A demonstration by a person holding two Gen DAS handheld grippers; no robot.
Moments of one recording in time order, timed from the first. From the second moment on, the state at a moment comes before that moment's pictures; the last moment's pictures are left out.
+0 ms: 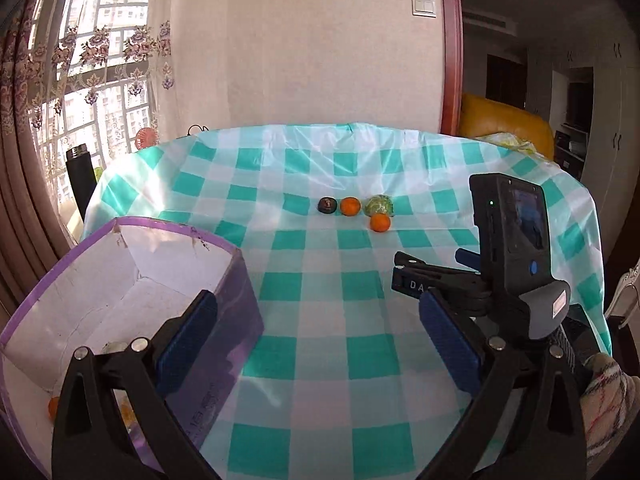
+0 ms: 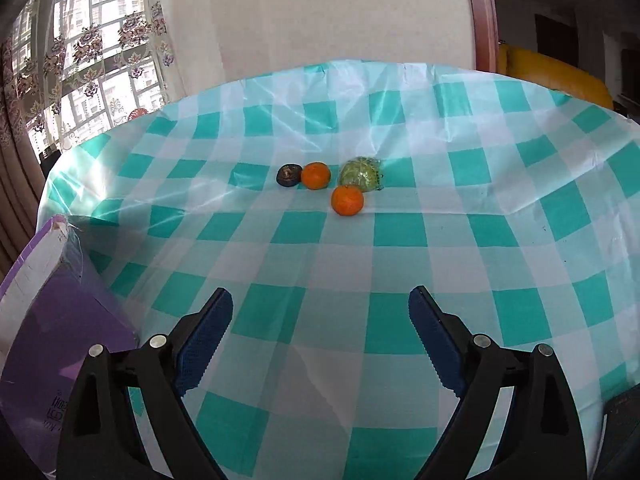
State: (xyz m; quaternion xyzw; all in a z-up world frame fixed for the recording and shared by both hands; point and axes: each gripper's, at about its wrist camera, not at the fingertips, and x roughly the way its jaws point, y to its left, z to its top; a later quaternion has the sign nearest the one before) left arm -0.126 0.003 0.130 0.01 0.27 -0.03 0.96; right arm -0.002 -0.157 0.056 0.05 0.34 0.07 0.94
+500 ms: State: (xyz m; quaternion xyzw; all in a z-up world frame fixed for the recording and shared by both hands) left arm 0.006 0.003 0.019 -0.12 0.40 -0.06 0.91; right arm 0.079 -0.191 0.027 0.08 0.37 0.06 0.92
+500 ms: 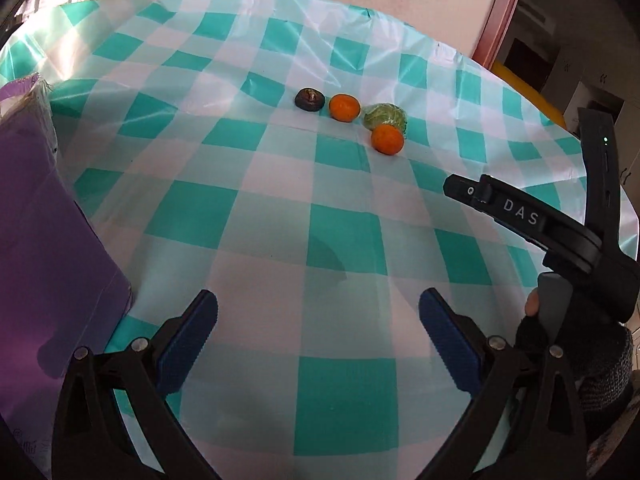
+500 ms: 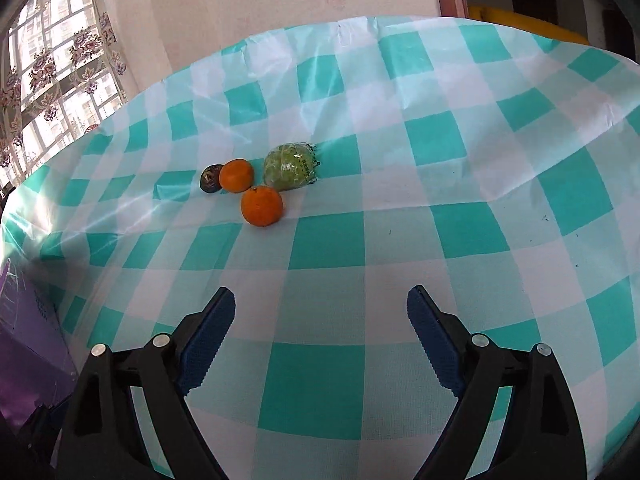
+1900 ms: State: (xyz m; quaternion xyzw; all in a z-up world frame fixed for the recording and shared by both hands) left arm 0.217 -0.012 0.032 -0.13 0.37 0.04 0.92; right arm 0.177 -0.217 0.017 0.24 0.36 0.10 0.89
